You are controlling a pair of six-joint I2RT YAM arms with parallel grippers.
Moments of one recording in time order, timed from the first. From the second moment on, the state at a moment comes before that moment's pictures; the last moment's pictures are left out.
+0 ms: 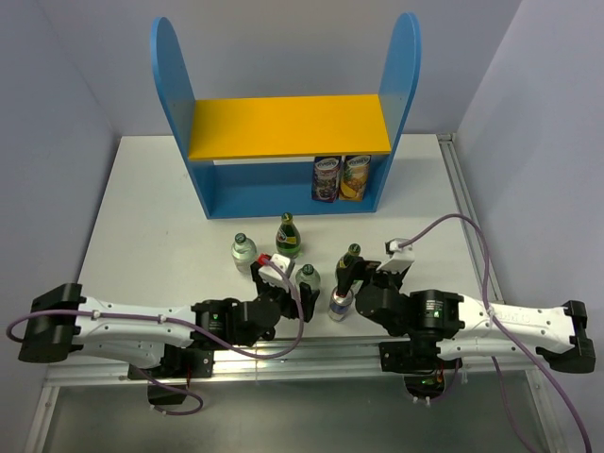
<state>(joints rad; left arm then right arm) -1.48 1.11 0.60 0.13 -0.81 -0.59 1.35 0.68 0.59 -0.68 0.99 1.09</state>
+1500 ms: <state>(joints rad) -1.40 1.45 0.74 0.34 -0.91 -0.45 1.35 0.55 0.47 -0.63 0.96 1.07</state>
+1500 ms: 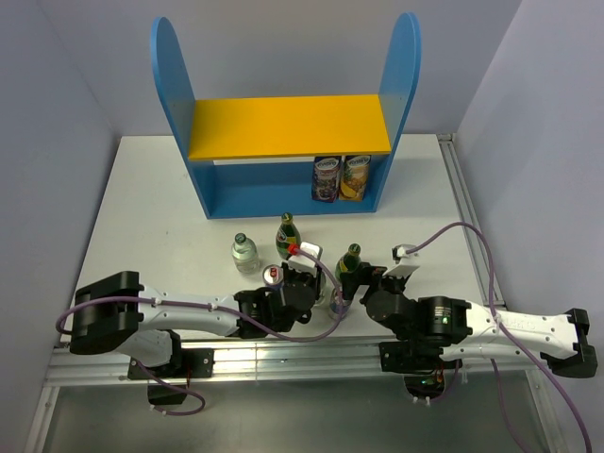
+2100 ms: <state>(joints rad) -1.40 1.37 0.80 0.08 -0.93 -0.43 1.35 0.53 0.46 -0.61 0.96 1.06</state>
